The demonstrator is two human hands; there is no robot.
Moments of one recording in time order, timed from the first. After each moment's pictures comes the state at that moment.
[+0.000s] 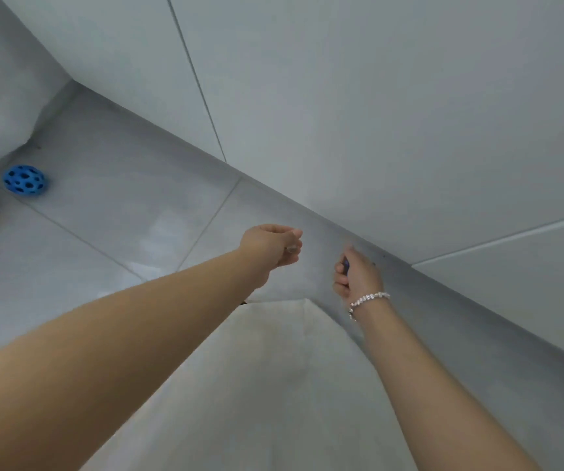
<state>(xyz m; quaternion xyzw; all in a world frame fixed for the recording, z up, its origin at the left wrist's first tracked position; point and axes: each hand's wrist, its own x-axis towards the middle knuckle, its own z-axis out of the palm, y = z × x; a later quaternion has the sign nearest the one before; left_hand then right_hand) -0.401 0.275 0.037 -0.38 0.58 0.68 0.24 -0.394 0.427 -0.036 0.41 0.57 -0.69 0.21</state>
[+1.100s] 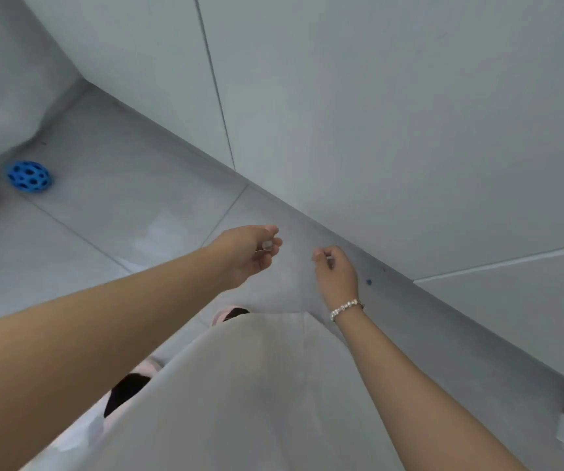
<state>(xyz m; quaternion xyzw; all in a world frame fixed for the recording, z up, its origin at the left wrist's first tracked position) -0.400 0.240 0.051 -0.40 0.51 0.72 0.26 -0.389 0.395 -0.034 0.19 0.83 -0.51 0.16</state>
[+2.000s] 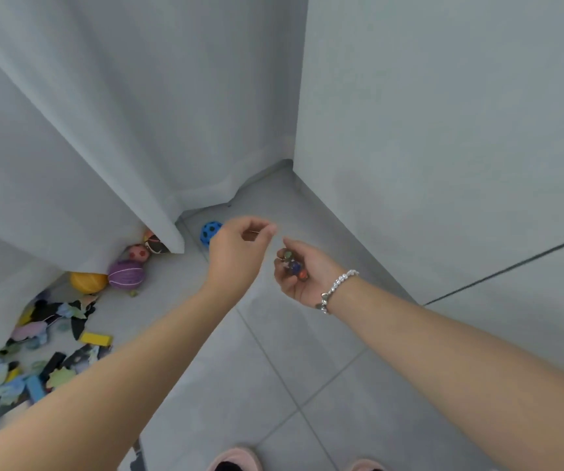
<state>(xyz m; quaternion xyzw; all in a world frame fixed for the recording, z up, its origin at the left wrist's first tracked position) -0.414 -0.064 0.068 -0.36 0.78 0.49 -0.16 -0.491 0.032 0.040 0.19 0.45 -0.64 0.59</state>
